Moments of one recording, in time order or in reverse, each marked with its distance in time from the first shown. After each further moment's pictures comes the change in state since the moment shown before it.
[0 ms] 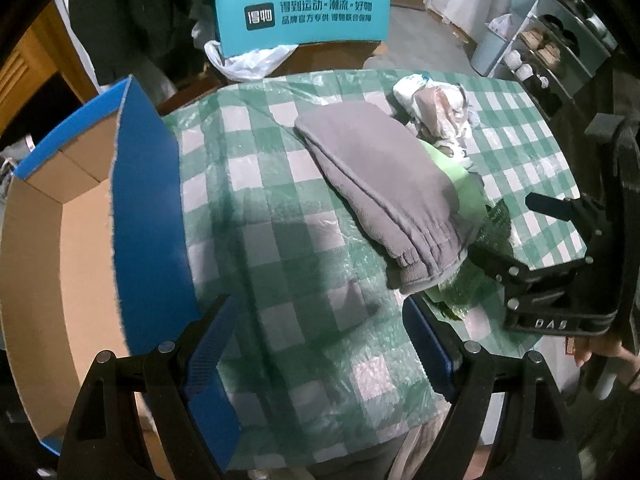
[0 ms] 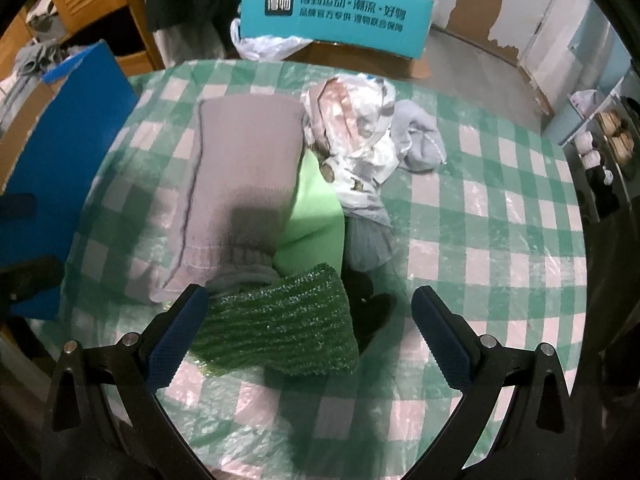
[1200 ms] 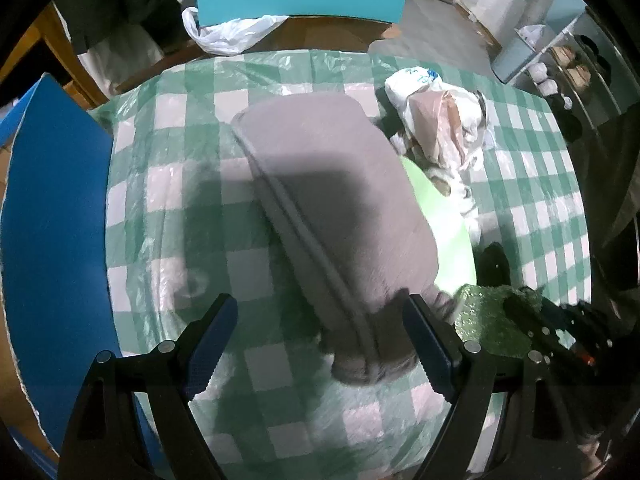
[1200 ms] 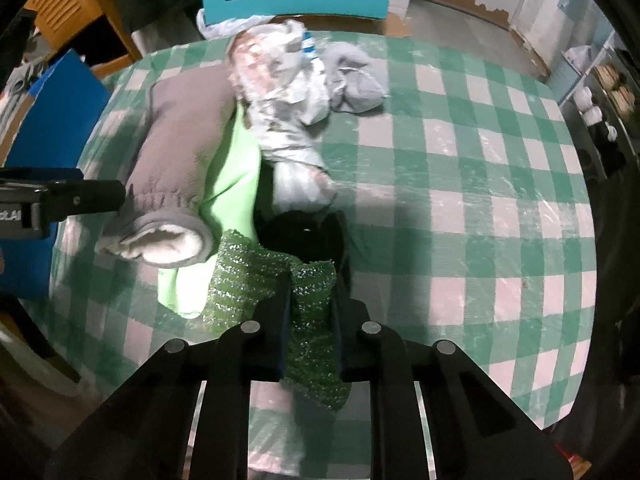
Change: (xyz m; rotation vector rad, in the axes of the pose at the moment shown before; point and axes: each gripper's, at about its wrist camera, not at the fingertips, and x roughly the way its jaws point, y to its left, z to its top) left arm 0.056 -0.044 0.052 -0.137 0.094 -0.026; right arm -0.002 -0.067 -0.031 0.100 0.038 0.051
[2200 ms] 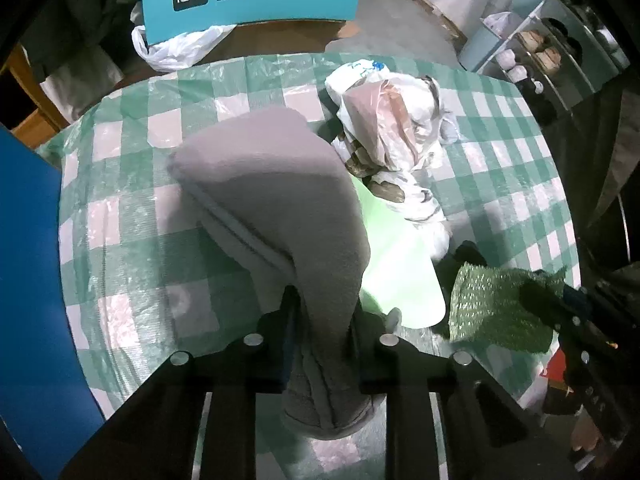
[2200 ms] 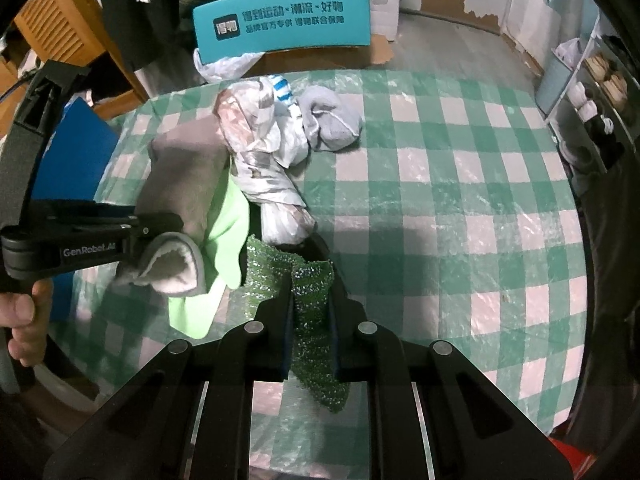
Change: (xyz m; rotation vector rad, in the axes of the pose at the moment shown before) left arm 0.013 -0.025 0.005 0.104 -0.027 -0.081; right arm -0.028 -0.019 0.009 0.034 -0.085 0.052
